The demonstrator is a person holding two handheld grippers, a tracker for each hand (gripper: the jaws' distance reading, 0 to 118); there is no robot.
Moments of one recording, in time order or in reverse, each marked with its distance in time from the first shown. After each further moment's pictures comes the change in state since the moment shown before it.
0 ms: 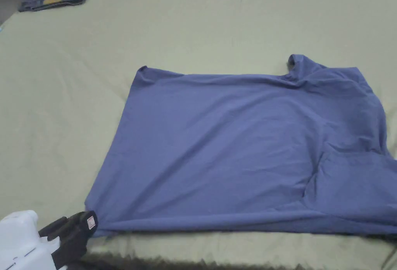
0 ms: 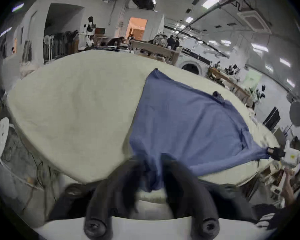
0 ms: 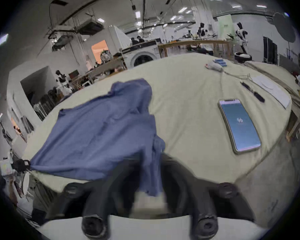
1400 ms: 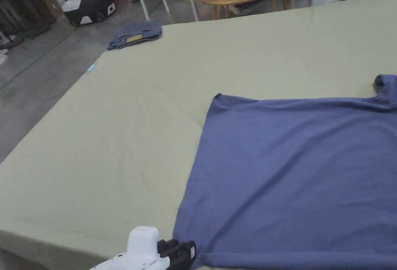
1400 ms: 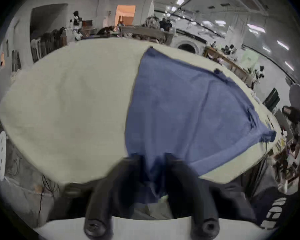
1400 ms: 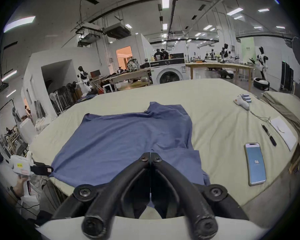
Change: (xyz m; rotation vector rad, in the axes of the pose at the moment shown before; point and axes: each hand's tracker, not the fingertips) left arm -0.001 -0.001 -0.039 -0.188 -0.013 -0.103; right arm -0.113 0.057 0.033 0.122 0.137 0.179
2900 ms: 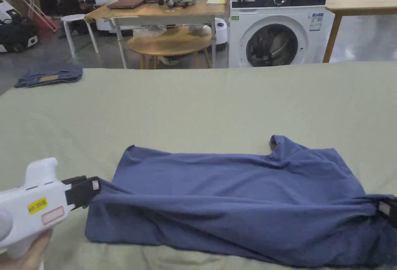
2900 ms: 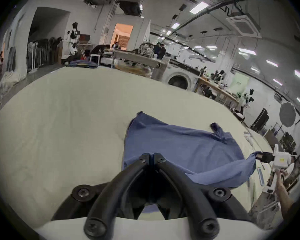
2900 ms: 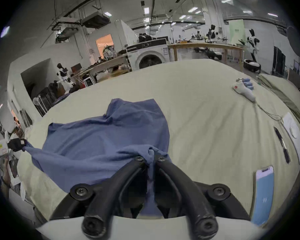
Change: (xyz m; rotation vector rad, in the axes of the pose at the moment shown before) left arm -0.013 0.216 -0.055 0.264 -0.124 0.055; right arm 0.094 0.065 -0.162 -0.148 -0.115 -0.107
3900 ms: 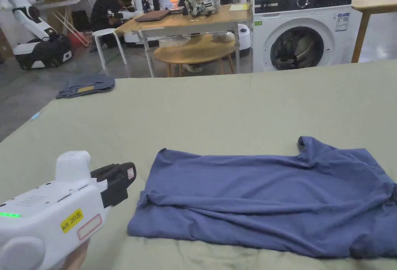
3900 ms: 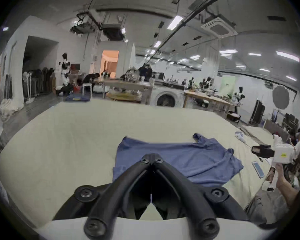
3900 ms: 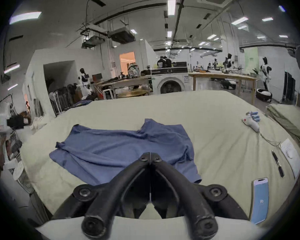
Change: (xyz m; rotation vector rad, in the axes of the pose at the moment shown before) left arm 0.062 -0.018 0.090 0.179 -0.018 -0.170; right arm -0.059 -0.033 0.082 0.225 0.113 0.162
